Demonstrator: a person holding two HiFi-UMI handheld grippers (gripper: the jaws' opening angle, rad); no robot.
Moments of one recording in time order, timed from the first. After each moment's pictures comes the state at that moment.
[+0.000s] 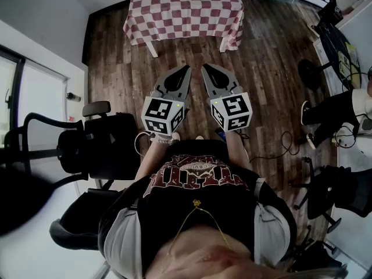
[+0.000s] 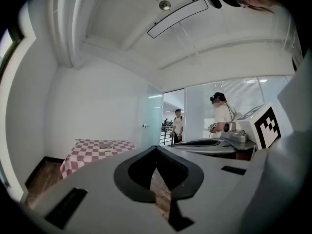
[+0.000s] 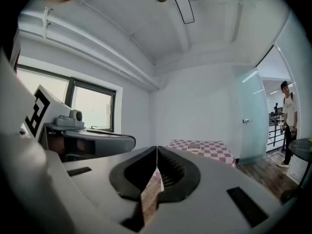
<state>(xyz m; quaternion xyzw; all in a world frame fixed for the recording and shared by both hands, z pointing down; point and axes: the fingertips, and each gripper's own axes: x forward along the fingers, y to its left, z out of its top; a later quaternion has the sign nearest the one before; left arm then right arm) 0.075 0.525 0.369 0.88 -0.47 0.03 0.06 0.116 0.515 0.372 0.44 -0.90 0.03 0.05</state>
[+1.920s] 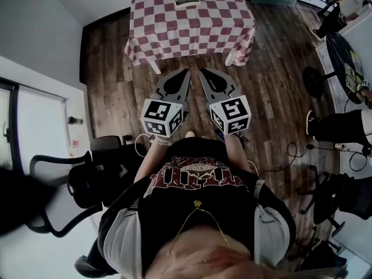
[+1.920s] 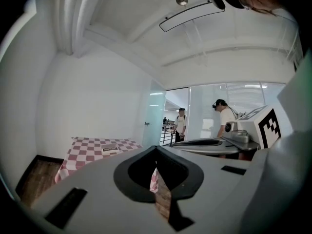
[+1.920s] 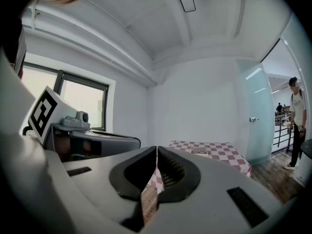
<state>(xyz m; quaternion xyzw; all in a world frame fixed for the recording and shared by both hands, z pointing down) -0.012 0.336 0.393 0.90 -0.44 0.03 0.08 0.024 0.335 0.391 0.44 -0.89 0.03 0.06</state>
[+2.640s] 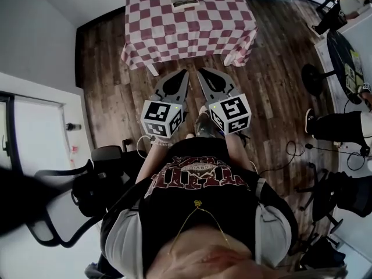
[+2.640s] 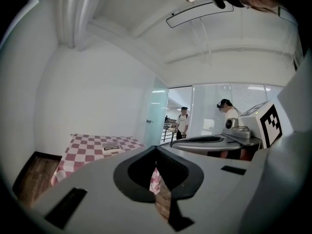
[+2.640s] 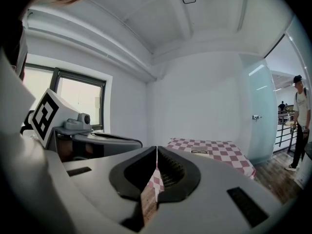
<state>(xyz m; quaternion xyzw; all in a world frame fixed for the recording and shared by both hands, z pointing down) -0.026 0.270 0.407 0.89 -0.43 0.04 0.11 0.008 0.271 0.398 0.44 -0.90 0.04 0.08</state>
